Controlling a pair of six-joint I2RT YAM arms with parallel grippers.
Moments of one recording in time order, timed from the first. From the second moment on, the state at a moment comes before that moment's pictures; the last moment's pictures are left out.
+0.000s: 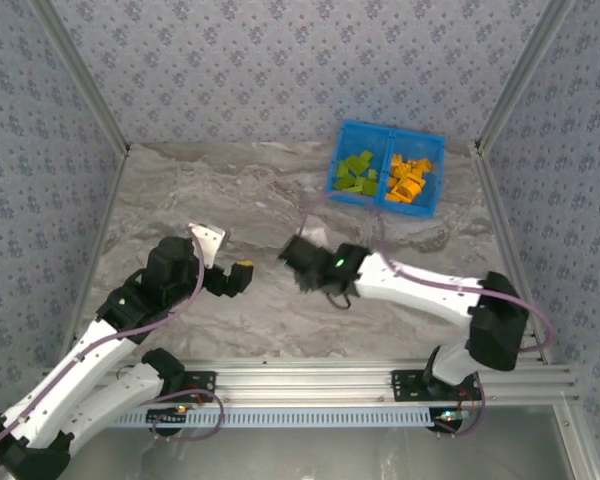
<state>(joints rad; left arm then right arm) -0.65 0.69 0.77 -0.53 0.11 -0.10 0.85 1.50 1.24 -0.77 0.41 0.61</state>
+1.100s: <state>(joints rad) -0.68 0.69 0.72 -0.48 -0.05 -0.15 0.30 2.47 2.40 -0.92 0.23 0.31</state>
